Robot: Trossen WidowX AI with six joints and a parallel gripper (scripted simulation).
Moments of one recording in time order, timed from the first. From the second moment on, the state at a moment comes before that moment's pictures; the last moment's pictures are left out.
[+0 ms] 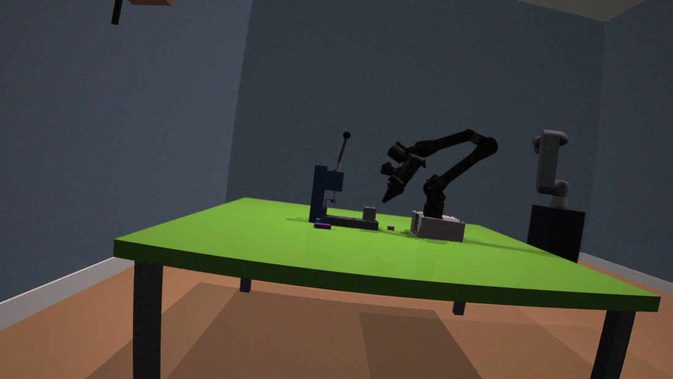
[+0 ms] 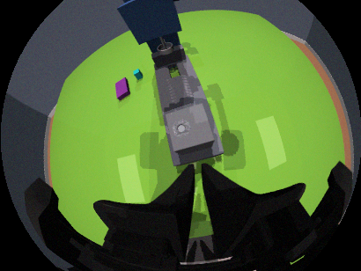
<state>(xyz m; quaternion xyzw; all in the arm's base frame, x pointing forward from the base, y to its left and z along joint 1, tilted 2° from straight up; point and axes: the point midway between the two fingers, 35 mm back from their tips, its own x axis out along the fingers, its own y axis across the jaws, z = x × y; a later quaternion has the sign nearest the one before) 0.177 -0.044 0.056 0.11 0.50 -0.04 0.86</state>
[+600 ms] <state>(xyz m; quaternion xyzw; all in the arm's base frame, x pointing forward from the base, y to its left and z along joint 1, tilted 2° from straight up) 0.180 -0.045 0.043 0.01 0.45 0.01 0.89</state>
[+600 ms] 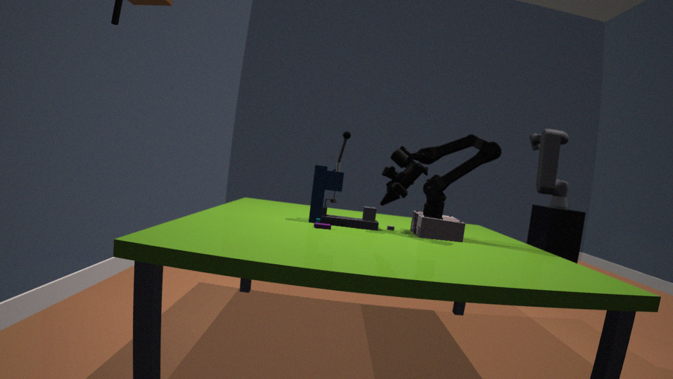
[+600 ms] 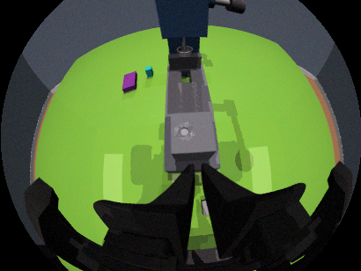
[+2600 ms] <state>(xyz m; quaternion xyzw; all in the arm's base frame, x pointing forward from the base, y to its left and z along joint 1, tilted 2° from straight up) 0.232 -0.040 -0.007 0.01 0.42 0.02 0.91</state>
